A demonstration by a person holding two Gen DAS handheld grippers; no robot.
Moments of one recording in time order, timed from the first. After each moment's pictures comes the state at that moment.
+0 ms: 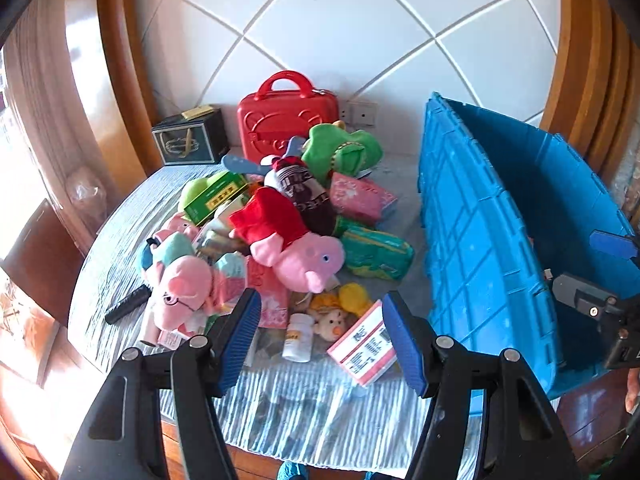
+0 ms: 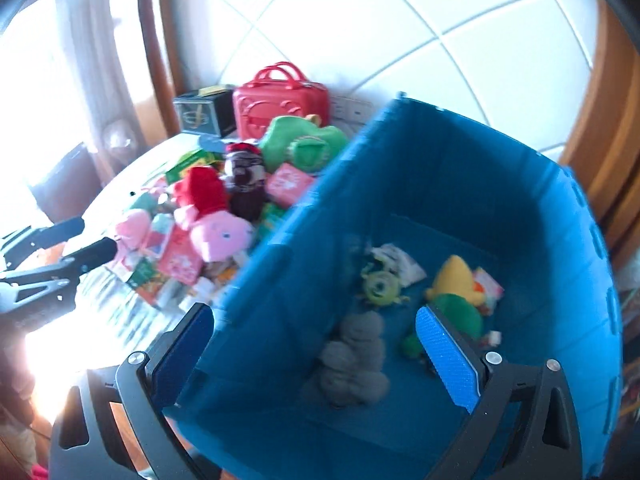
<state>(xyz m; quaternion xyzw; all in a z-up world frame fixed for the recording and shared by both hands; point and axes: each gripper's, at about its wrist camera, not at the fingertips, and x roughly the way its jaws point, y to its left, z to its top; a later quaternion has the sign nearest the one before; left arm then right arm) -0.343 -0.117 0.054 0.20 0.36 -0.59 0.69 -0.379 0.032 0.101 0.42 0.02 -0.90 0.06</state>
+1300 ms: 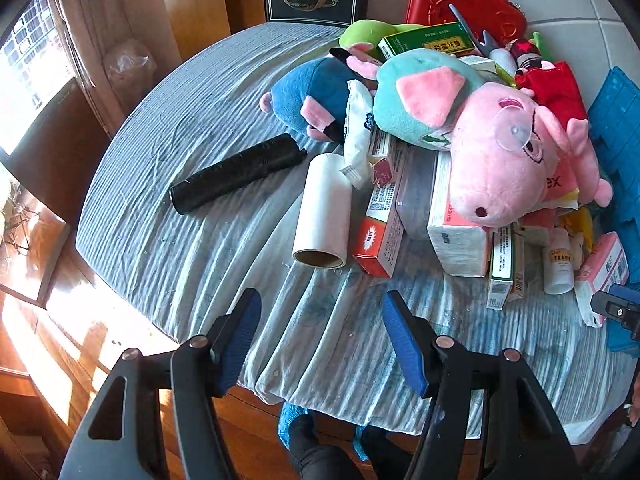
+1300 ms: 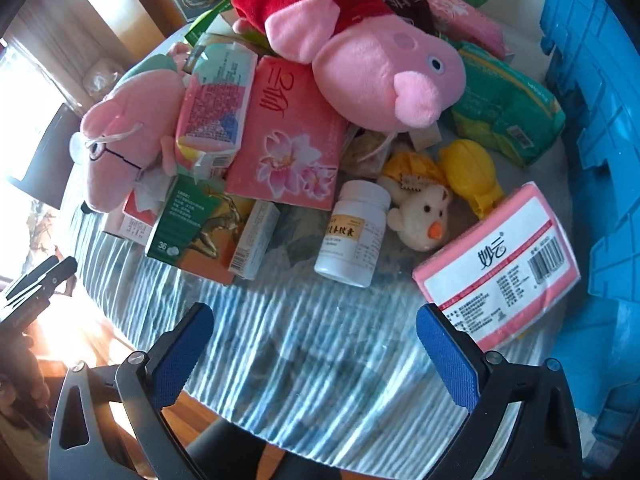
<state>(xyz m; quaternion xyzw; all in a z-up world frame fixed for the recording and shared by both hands) -0.059 -0.060 -0.215 0.23 0.50 -0.49 0.67 -0.478 -0.200 -0.133 0.61 -0.04 -0.79 0.10</state>
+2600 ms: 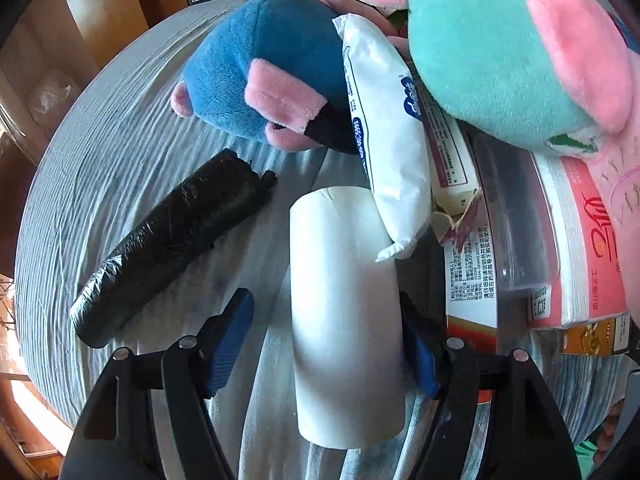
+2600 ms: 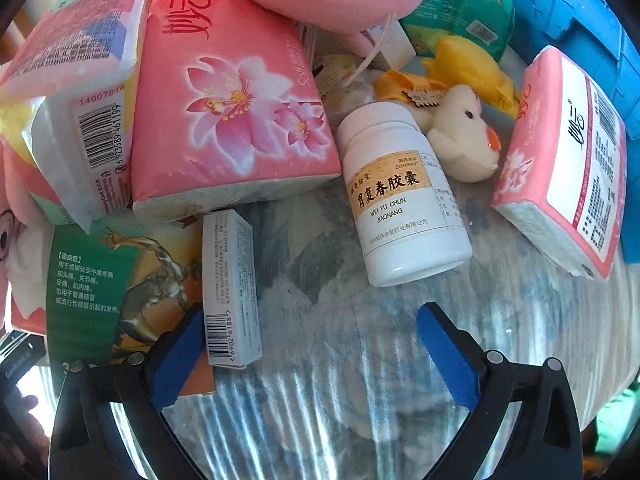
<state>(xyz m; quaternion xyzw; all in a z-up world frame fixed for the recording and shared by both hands) -0.029 -0.169 -0.303 0.30 0.47 -0.57 0.60 -0.487 -0.250 -0.204 0.57 -0.14 -0.80 -0.09</state>
